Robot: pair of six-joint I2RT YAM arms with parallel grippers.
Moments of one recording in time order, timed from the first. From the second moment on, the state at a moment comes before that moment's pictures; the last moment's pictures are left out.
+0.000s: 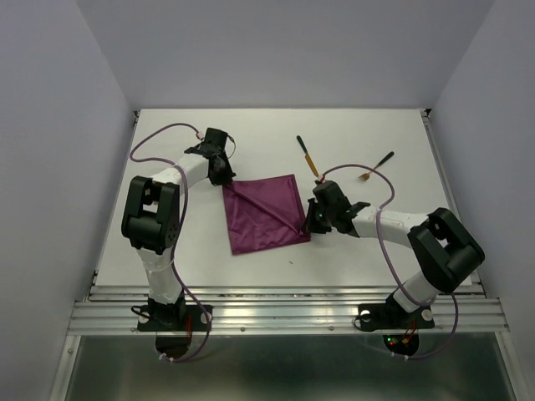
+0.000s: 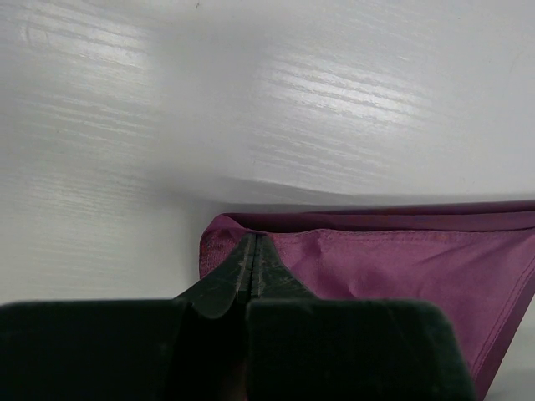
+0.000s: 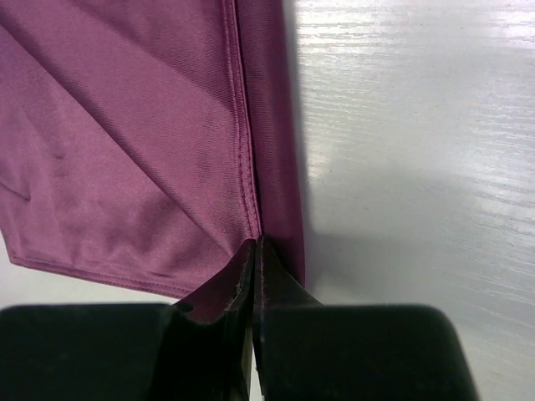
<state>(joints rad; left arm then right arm) -0.29 1.89 1.33 -0.45 -0.06 -0.58 0.64 1.58 0.76 -0.08 -0.03 0.69</state>
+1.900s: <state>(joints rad) -0.28 1.77 1.30 -0.41 -0.13 -0.58 0.64 1.74 0.92 -0.04 -0.02 0.70</state>
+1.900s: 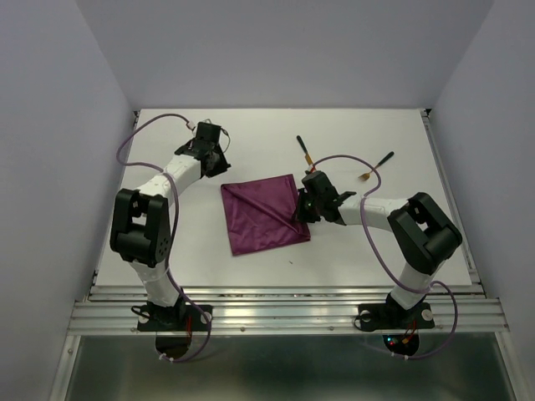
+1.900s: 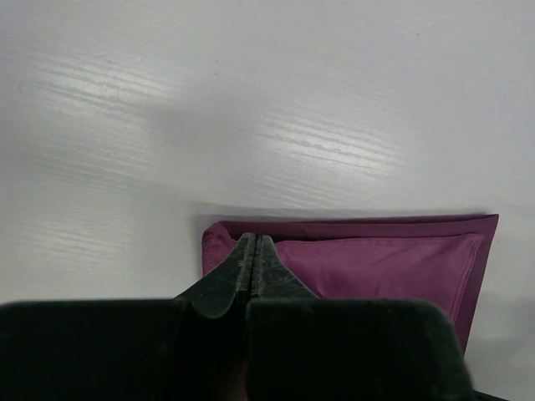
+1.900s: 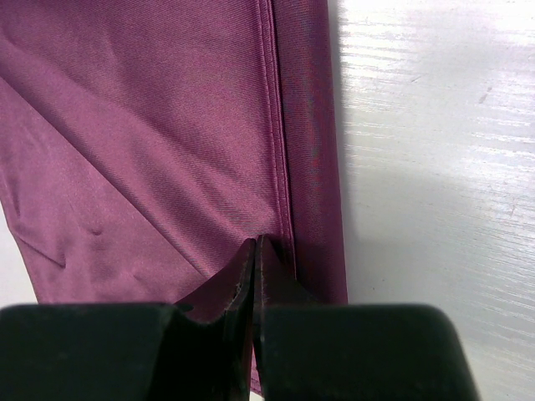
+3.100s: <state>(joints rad) -0.33 1.90 1.27 -0.42 -0.14 -0.56 0.64 1.74 0.92 -0.04 -0.02 0.70</state>
